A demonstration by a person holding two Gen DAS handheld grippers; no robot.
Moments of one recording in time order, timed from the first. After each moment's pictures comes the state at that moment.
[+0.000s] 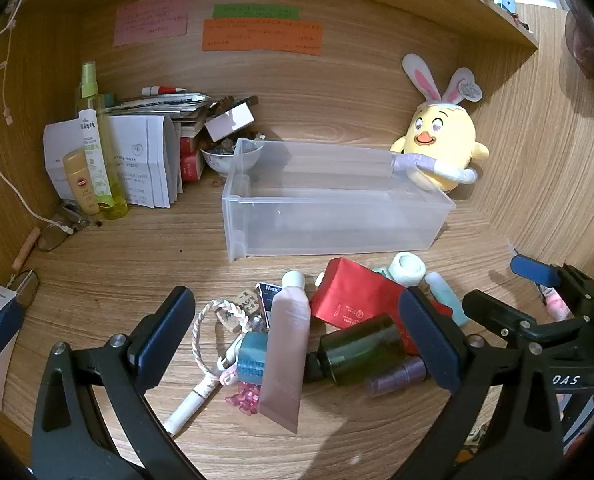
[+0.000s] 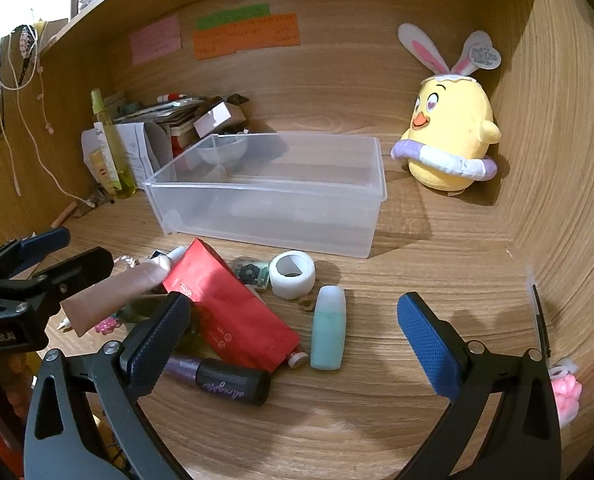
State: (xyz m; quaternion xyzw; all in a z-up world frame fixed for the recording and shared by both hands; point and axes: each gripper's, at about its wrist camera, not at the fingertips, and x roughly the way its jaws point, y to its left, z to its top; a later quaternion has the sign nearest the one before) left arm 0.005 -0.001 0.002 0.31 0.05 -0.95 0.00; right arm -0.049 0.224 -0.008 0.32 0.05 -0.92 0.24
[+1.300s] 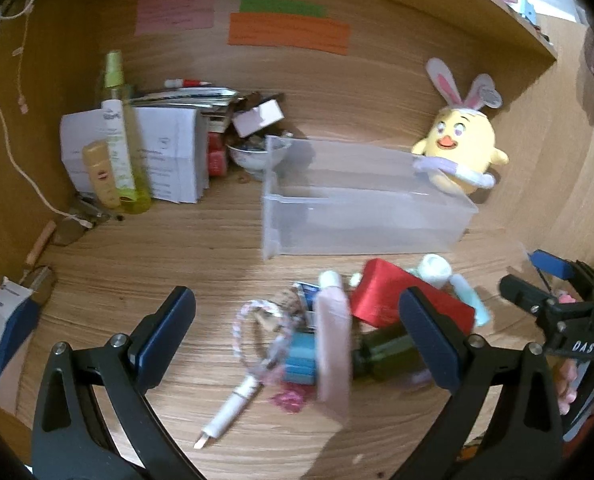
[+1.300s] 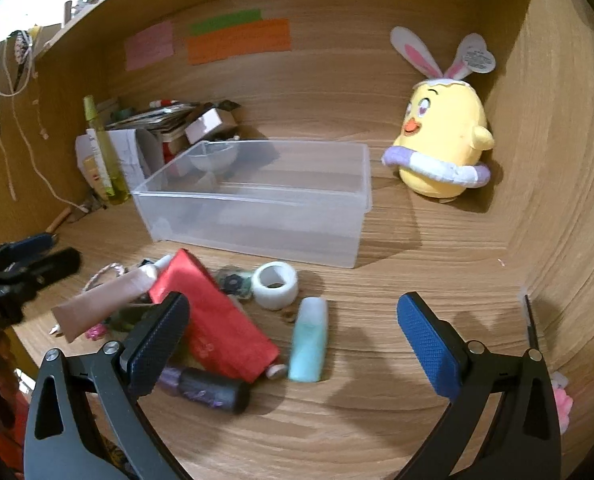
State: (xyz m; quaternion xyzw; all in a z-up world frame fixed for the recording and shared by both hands) left arm 0.007 -0.035 0.003 0.31 0.06 -0.95 0.02; right arm -0.062 0.236 -0.006 0.31 0.05 -0.92 0.23
